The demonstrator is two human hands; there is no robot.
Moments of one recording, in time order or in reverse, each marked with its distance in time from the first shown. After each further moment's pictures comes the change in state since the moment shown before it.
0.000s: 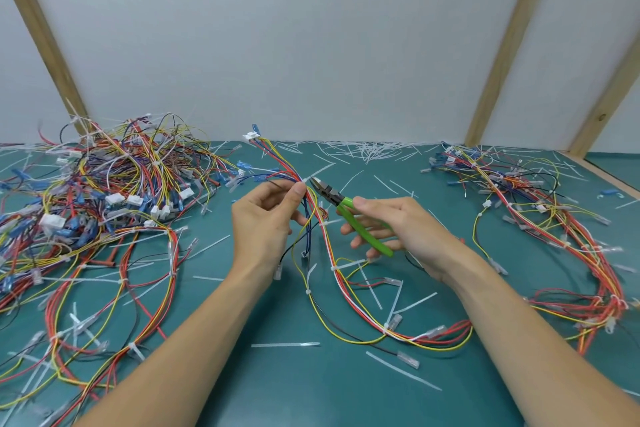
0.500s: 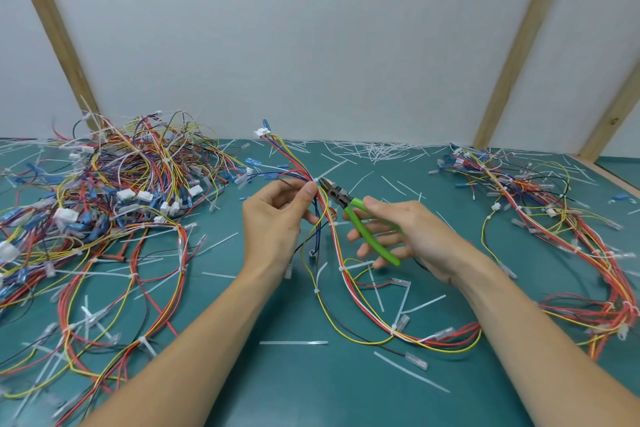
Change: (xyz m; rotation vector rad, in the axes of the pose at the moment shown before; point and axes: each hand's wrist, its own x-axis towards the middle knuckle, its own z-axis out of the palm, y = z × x) left_hand -0.001 0.002 0.002 -0.023 -0.006 0.044; right_hand -0.001 -0.001 0.000 0.037 -0.073 0.067
